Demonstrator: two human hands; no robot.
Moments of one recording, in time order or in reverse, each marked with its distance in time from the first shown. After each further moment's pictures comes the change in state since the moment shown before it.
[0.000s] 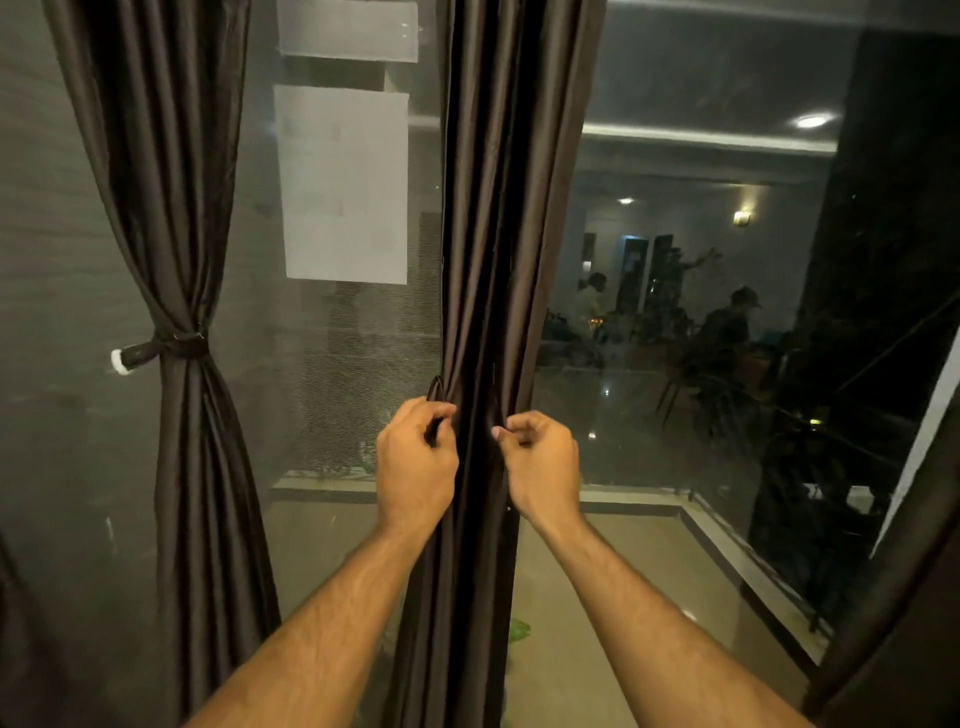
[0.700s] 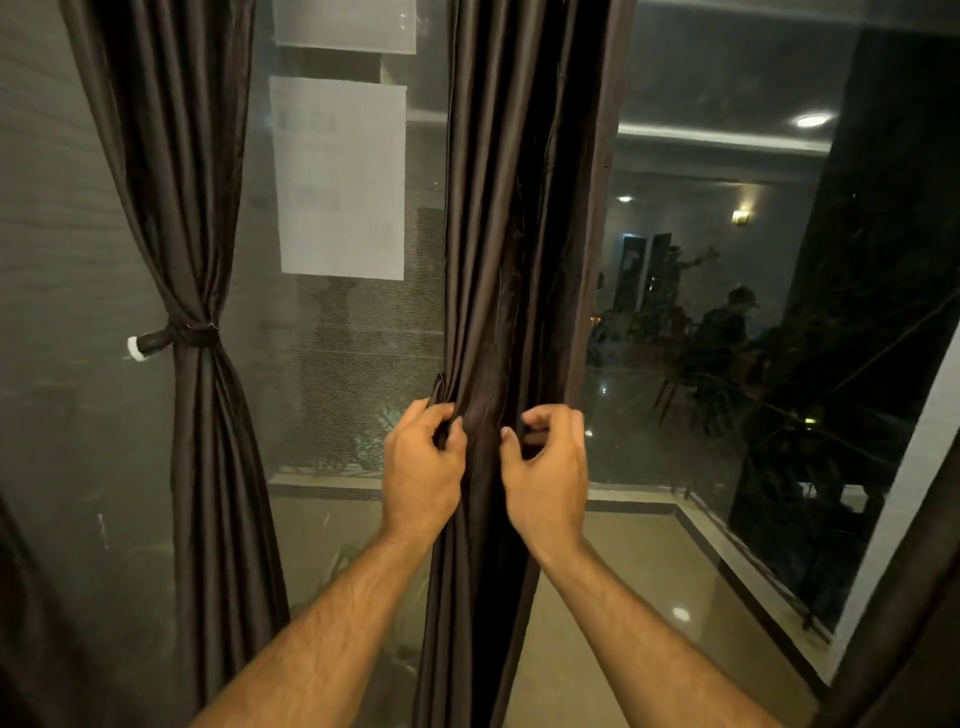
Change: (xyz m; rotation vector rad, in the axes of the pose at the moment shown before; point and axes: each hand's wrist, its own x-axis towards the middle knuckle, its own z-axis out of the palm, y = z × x) left_hand -0.007 0.001 0.003 0.025 -0.019 -0.022; right_hand -0.023 0.004 -0.003 -0.031 0.180 -0.244
